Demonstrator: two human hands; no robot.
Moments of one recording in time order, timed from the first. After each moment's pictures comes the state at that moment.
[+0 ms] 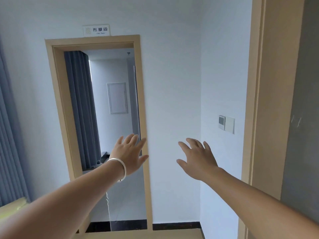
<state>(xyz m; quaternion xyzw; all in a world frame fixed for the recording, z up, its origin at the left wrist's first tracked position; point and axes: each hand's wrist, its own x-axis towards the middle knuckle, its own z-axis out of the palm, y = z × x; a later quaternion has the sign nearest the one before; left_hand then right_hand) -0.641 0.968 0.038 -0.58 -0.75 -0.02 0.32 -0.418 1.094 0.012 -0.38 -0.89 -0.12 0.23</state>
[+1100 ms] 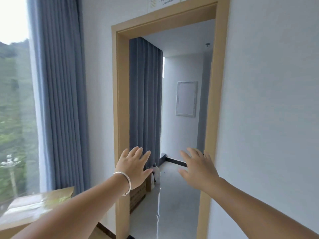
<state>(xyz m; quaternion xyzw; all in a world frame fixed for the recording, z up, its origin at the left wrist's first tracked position) -1.008 1.206 -0.019 -0.35 -0.90 0.05 0.27 -0.873 1.413 -0.004 -0.12 -0.96 -0.09 0.23</state>
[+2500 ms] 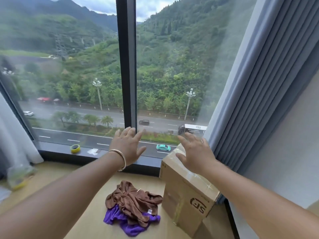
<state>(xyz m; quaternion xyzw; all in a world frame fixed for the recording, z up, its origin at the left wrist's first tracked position) -1.302 0.673 -0.167 0.22 -0.97 0.09 0.09 -1.441 0.891 -0.156 0.43 -0.90 0.02 0.07</state>
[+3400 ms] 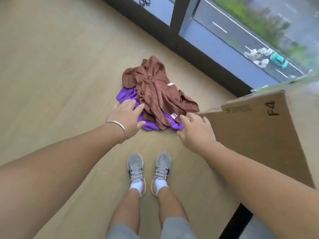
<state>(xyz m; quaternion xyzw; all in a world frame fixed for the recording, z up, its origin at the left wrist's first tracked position) -1.362 0.534 -0.739 0.37 -0.89 -0.14 -0.24 -1.569 0.679 -0.731 0.59 -0.76 -0.14 -0.24</state>
